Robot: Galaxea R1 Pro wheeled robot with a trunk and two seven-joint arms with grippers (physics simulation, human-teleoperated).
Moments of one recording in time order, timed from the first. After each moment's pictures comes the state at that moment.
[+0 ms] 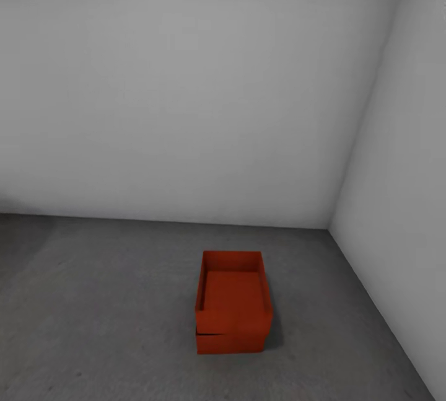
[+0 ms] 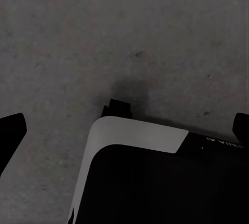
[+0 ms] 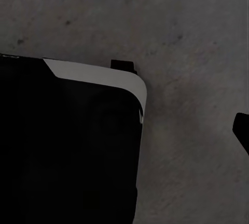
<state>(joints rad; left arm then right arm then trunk) -0.29 0.06 -0.03 0.00 0.30 0.00 -0.02 -0.15 -0.01 0.05 0.03 0.06 -0.15 -0.04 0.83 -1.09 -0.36</state>
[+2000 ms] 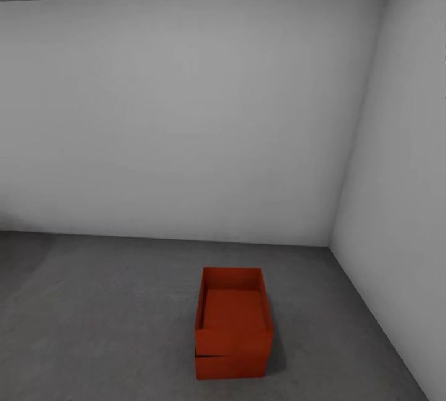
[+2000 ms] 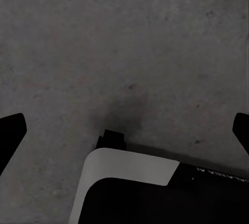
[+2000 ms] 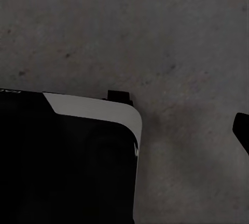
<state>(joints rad) -0.29 0.07 -0.03 -0.01 0.30 -0.01 -0.02 -0.15 -0.01 0.05 0.03 0.06 -0.15 -0.04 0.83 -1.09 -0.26</state>
